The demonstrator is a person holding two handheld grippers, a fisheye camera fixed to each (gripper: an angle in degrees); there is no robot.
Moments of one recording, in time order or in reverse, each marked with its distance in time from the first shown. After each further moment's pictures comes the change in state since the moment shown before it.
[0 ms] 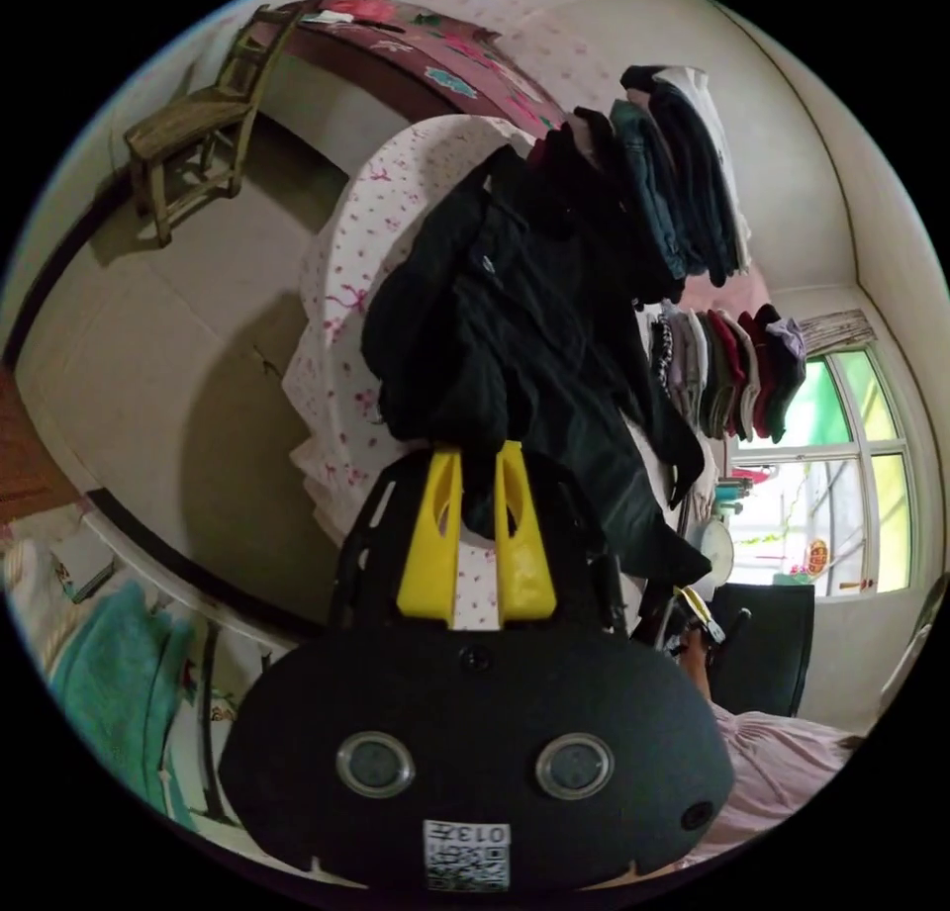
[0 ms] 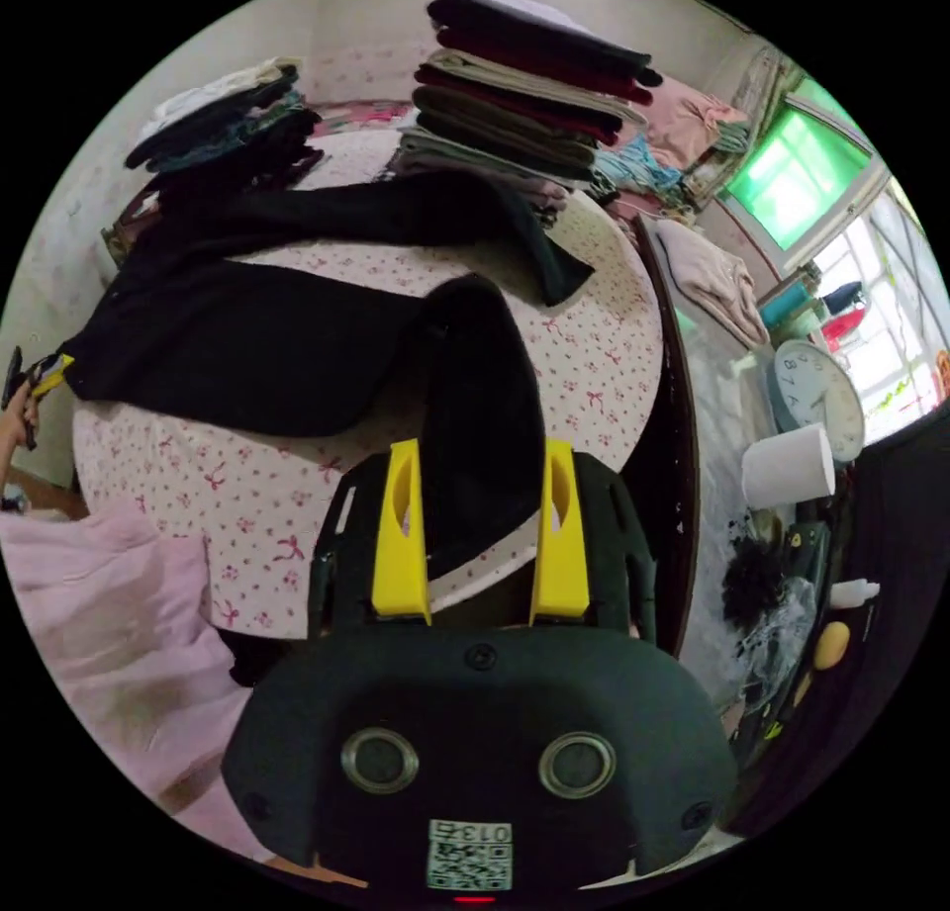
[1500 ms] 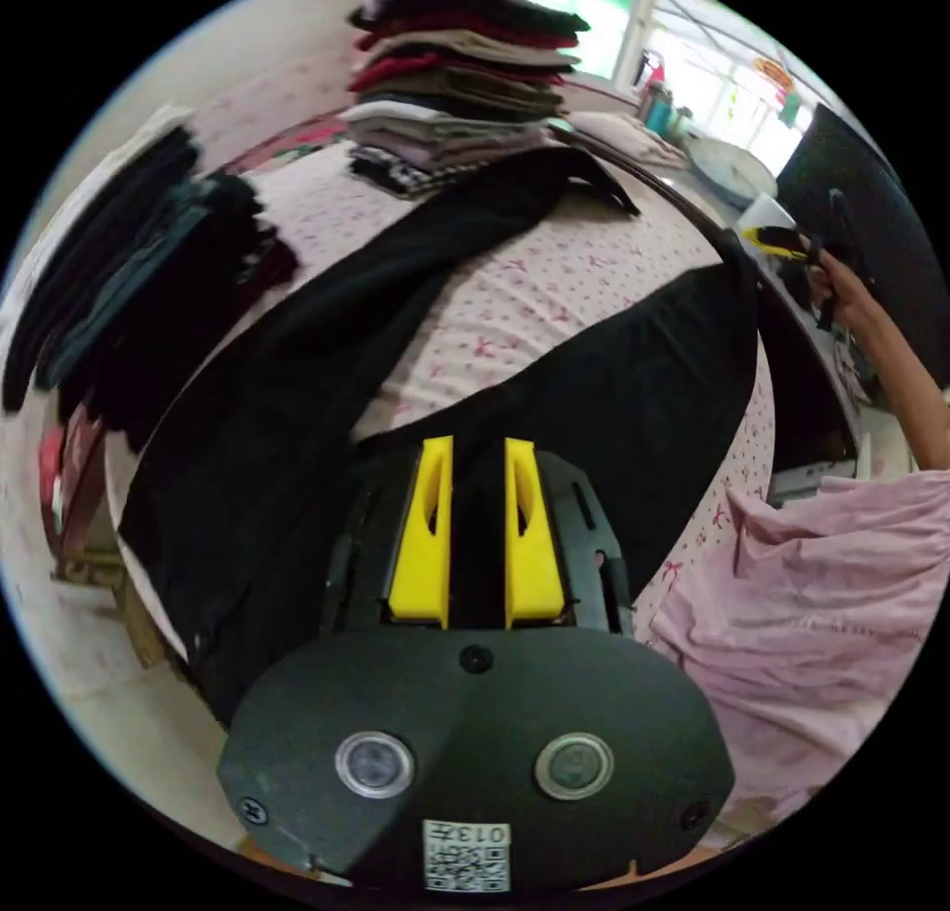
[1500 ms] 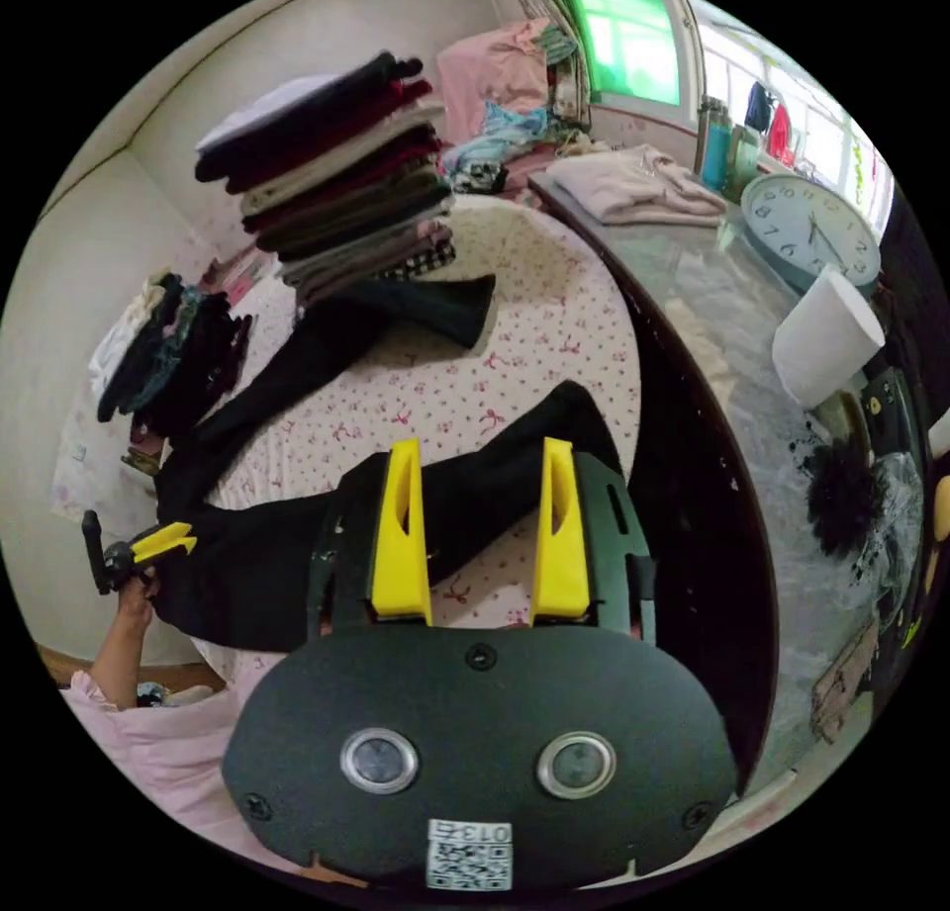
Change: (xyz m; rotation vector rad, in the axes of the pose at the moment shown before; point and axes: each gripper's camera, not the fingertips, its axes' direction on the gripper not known) left arm 0.552 0.091 0.269 -0.289 -0.360 1.161; right arm 0.147 0.069 -0.032 0.058 -0.268 0.481
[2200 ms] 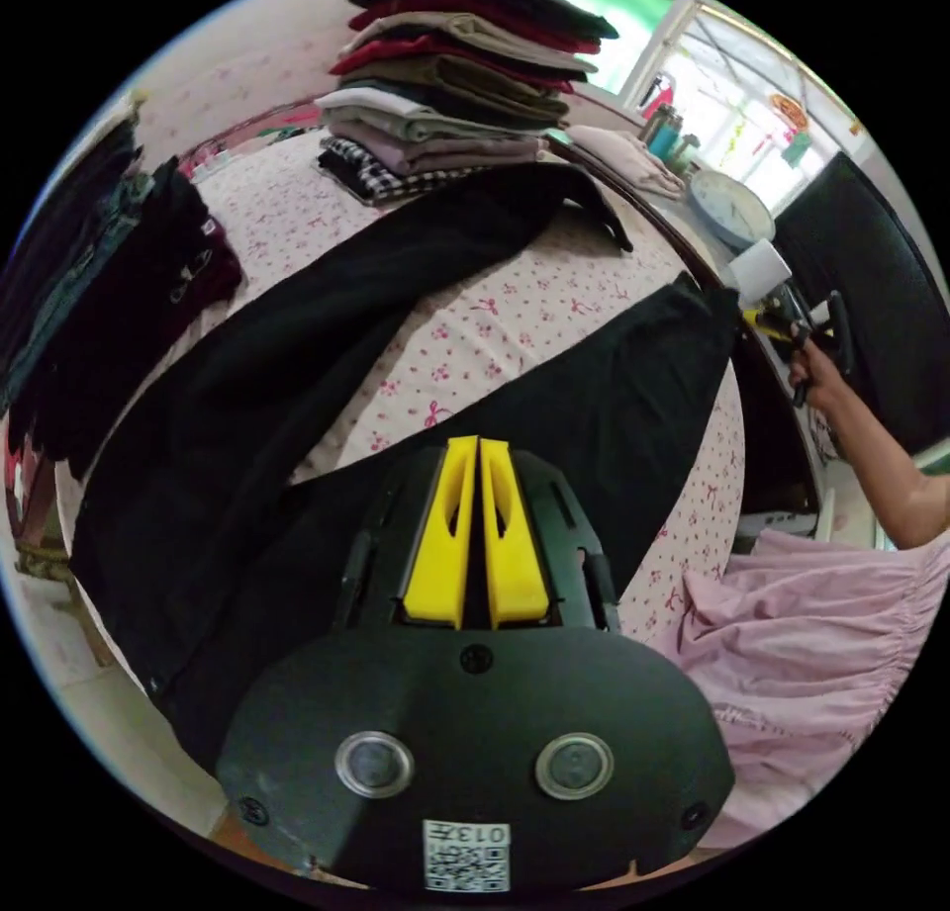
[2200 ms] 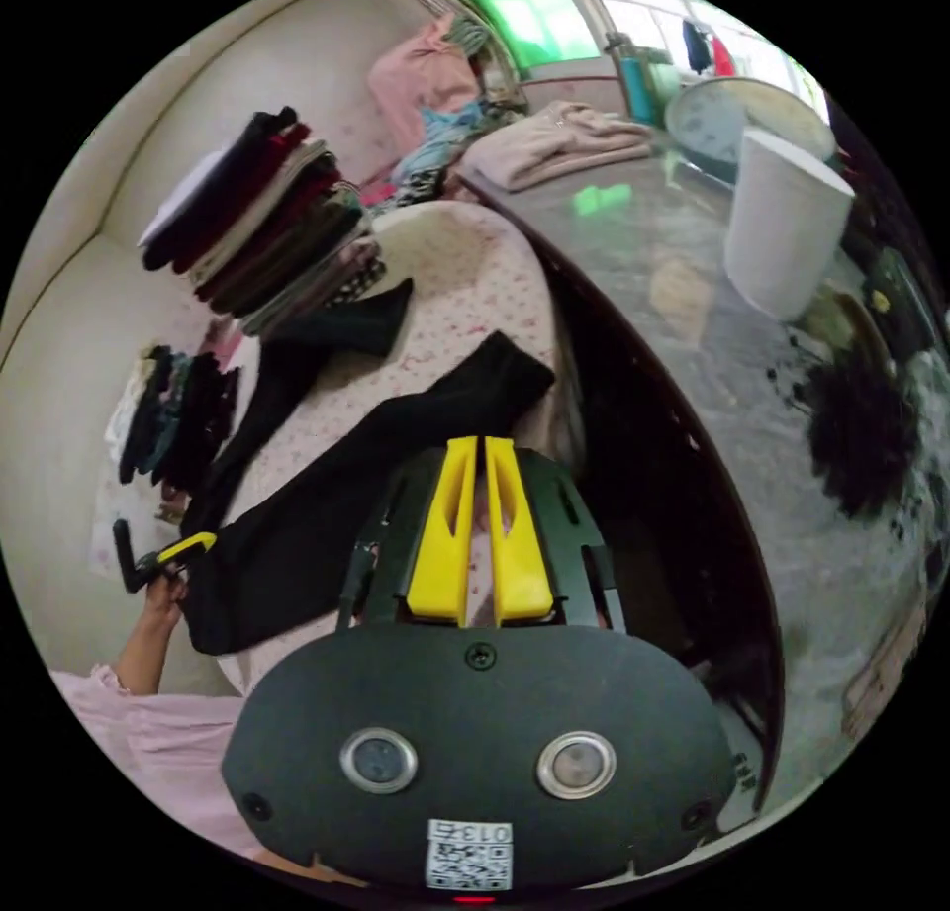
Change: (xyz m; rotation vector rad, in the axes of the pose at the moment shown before) left arm 0.067 -0.169 0.040 0.031 0.122 -0.097; right arm 0.196 0.019 0.003 0.028 -0.108 0.172
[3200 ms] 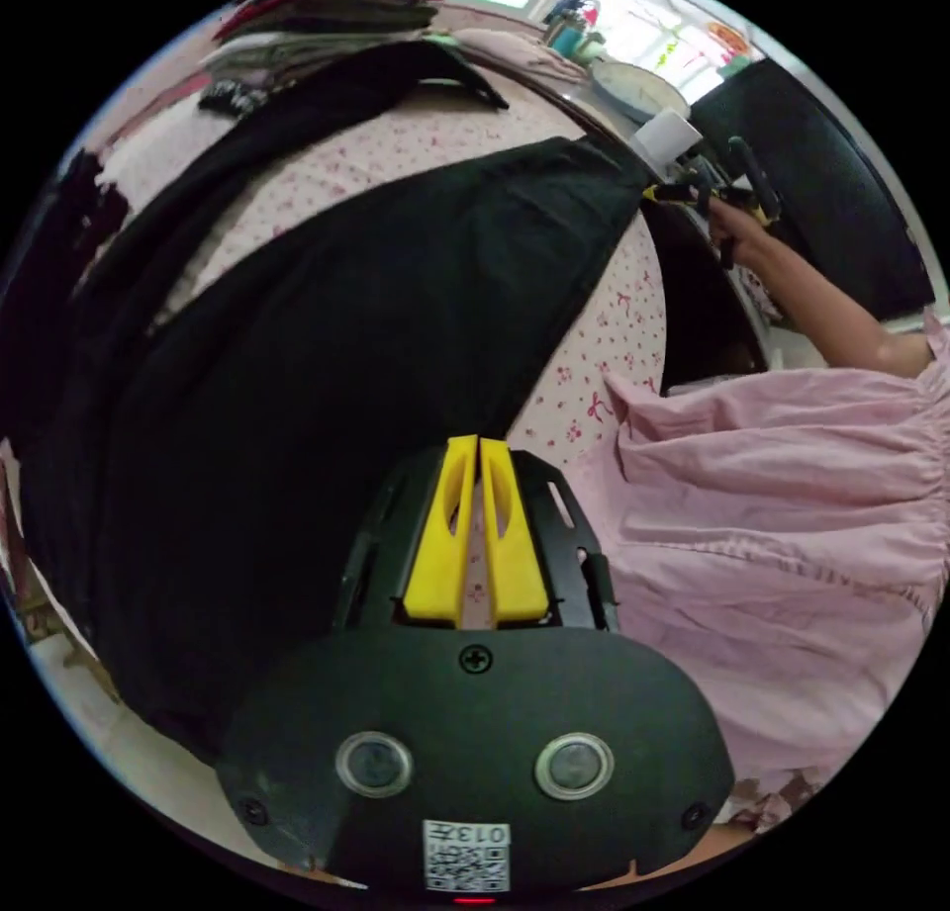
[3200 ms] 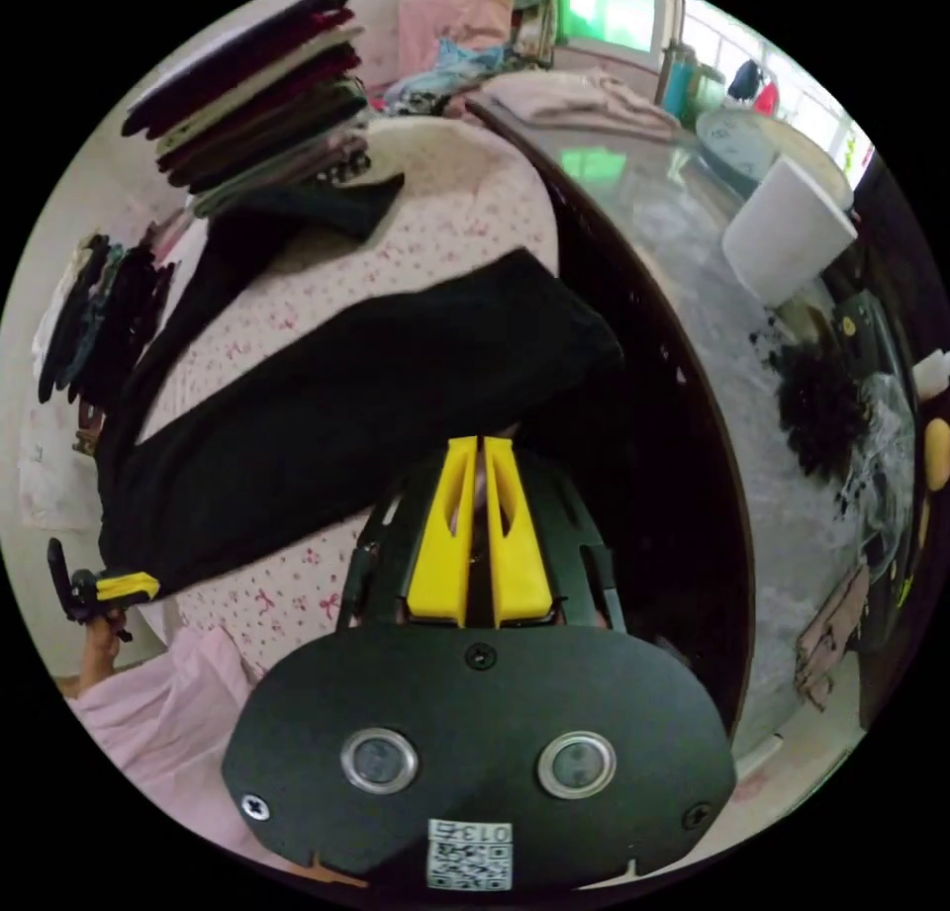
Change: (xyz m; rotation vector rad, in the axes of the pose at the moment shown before) left arm 0.079 0.045 0.044 -0.256 0.179 0.156; right arm -0.046 -0.003 0.086 -0.185 0.269 -0.119
